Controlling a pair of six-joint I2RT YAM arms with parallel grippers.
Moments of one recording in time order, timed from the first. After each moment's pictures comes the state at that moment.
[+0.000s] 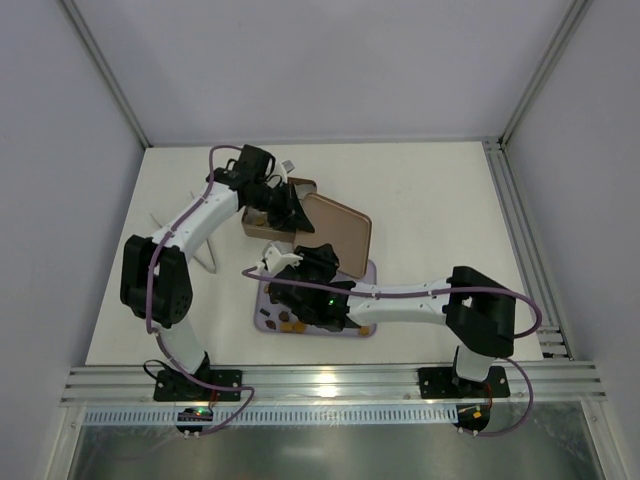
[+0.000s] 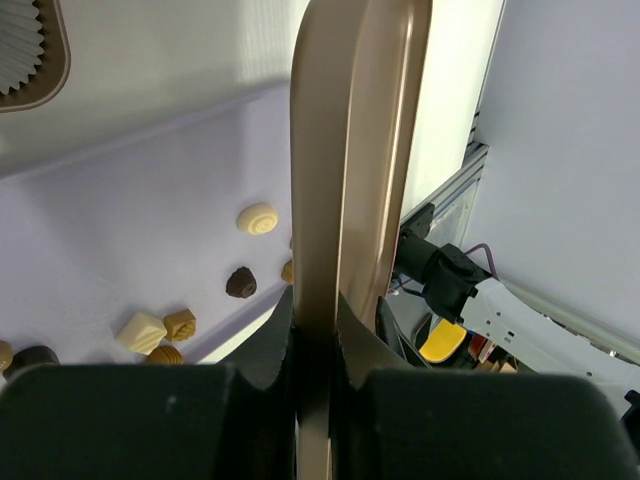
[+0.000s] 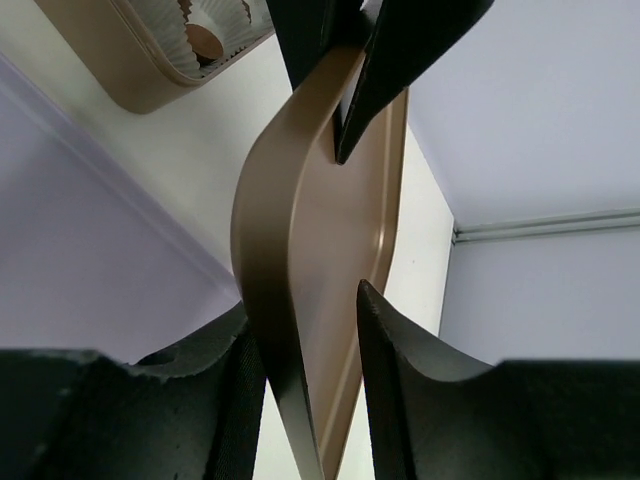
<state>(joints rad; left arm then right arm) -0.37 1.77 1.49 -0.74 0.70 -0.60 1.27 1.73 1.12 -0.07 1.13 -0.35</state>
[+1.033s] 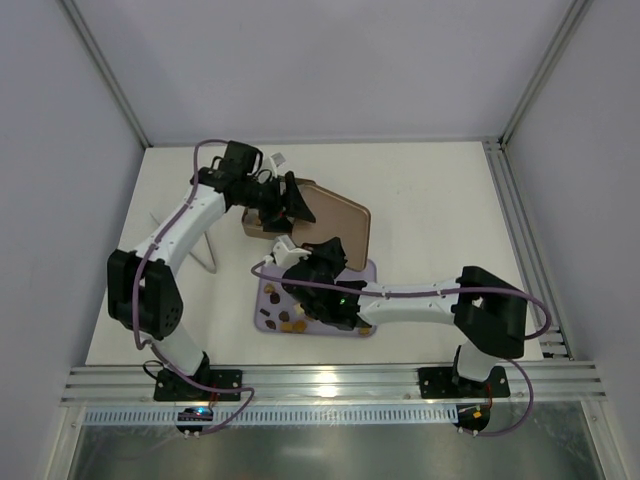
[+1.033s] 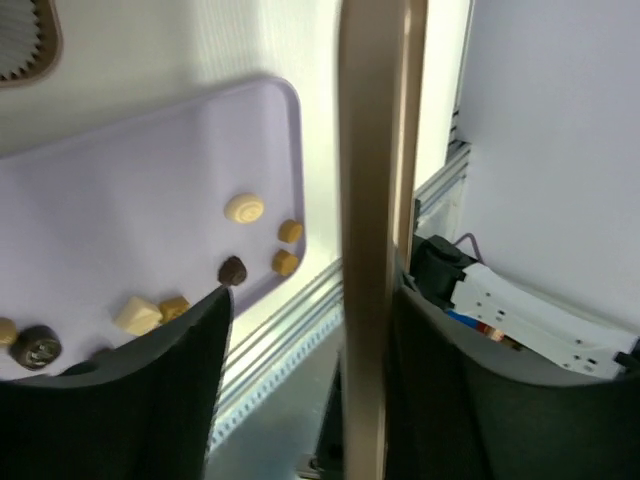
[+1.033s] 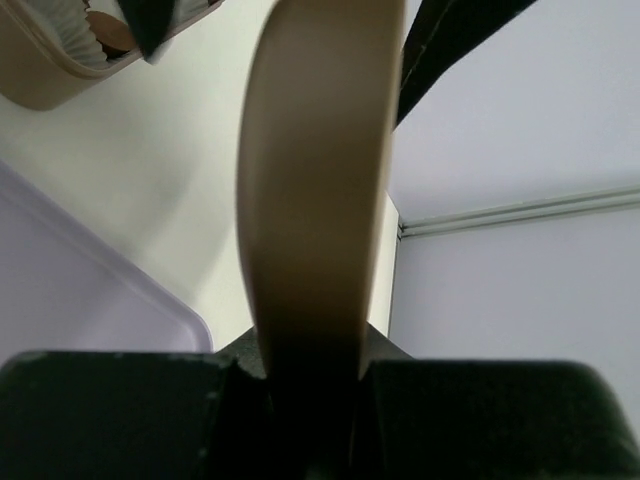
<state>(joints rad) -0.34 1.68 1.46 -0.75 0.73 -0.57 1.24 1.69 1.02 0.17 1.21 -0.60</state>
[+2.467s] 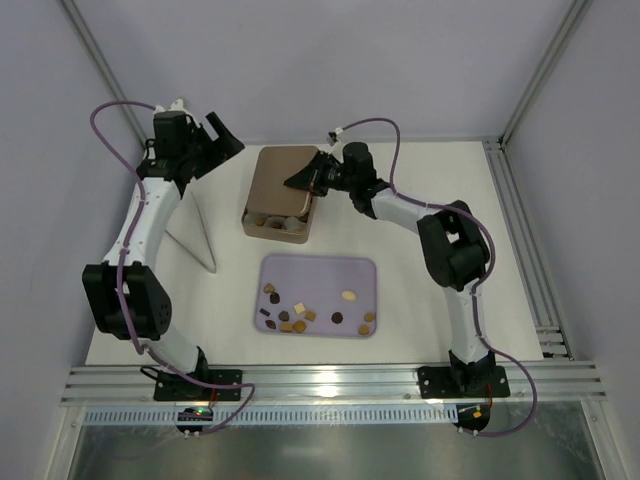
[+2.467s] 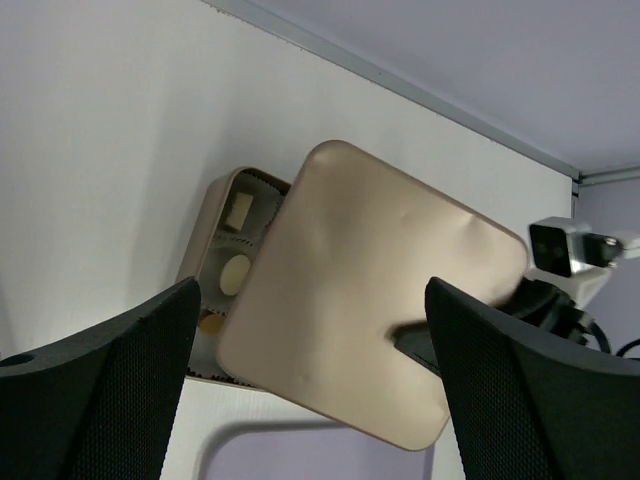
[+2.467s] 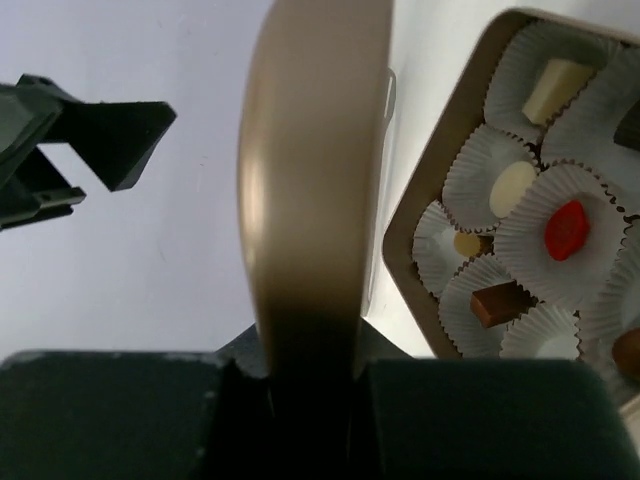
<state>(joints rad) -0.04 1.63 1.54 -0.41 0.20 -0.57 0.52 2.11 1.55 0.35 -0.59 1.00</state>
